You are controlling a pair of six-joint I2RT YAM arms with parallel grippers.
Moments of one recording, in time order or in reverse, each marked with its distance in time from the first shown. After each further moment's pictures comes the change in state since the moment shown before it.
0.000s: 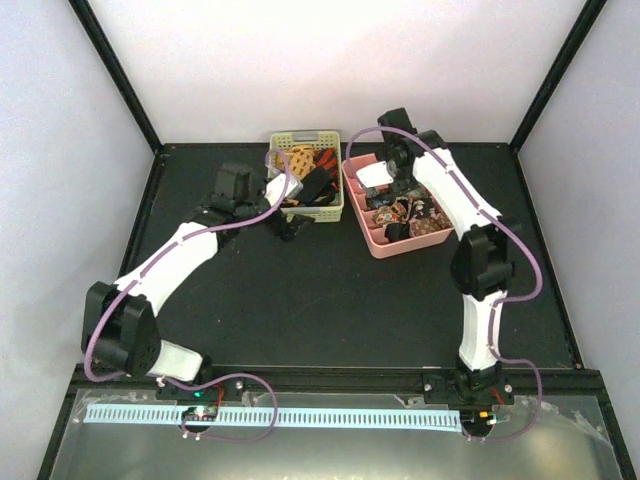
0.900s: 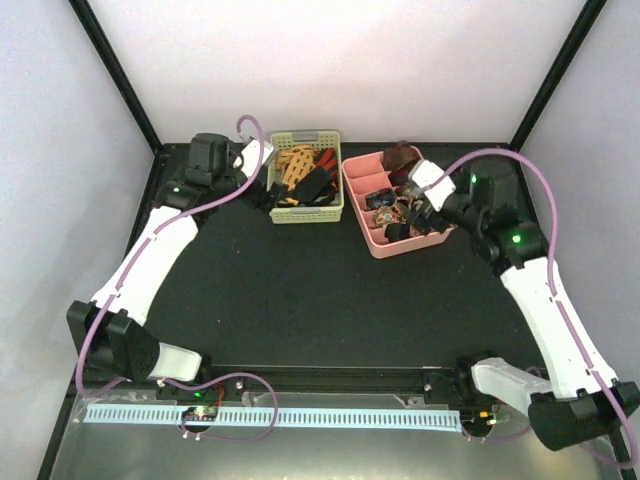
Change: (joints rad) left arm 0.076 -0.046 0.327 -0.325 -0.281 -0.043; right arm -0.103 -0.952 -0.716 0.397 -0.437 0.910
